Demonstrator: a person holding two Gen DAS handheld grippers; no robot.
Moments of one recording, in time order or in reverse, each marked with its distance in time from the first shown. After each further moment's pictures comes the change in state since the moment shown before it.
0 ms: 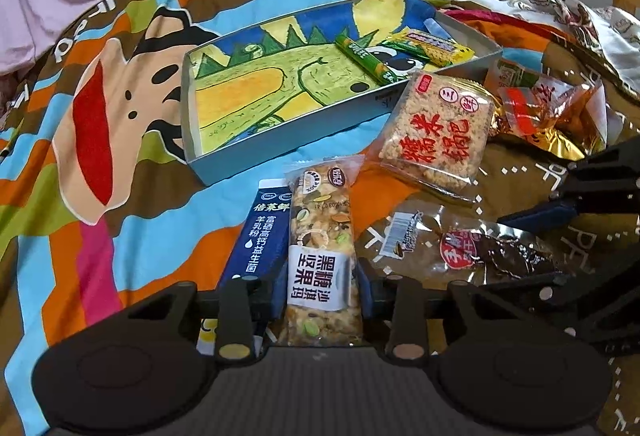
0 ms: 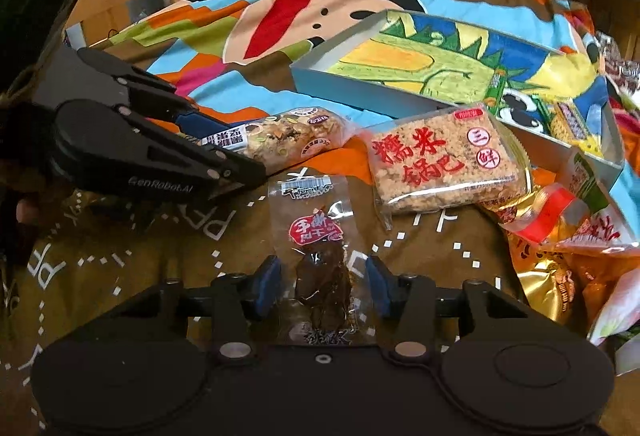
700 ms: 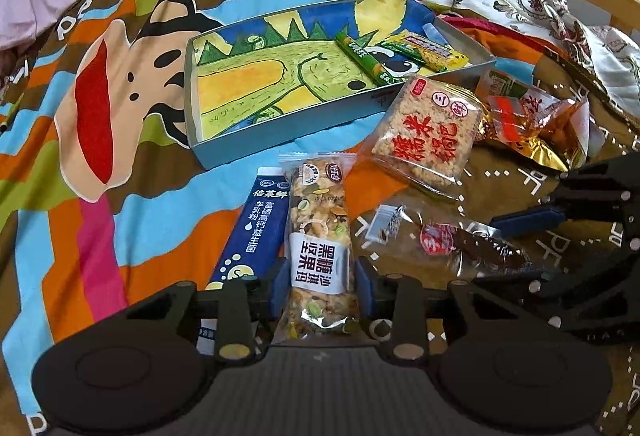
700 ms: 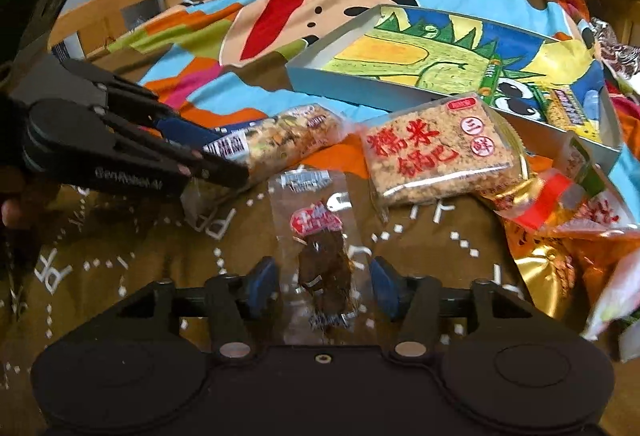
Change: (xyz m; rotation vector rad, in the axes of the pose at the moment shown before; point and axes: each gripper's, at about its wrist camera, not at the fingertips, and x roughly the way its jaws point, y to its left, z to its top) left arm -0.013 0.010 -0.002 -0.055 0.026 -0.058; right arm 0.001 -0.010 -0.003 0.063 0.004 0.035
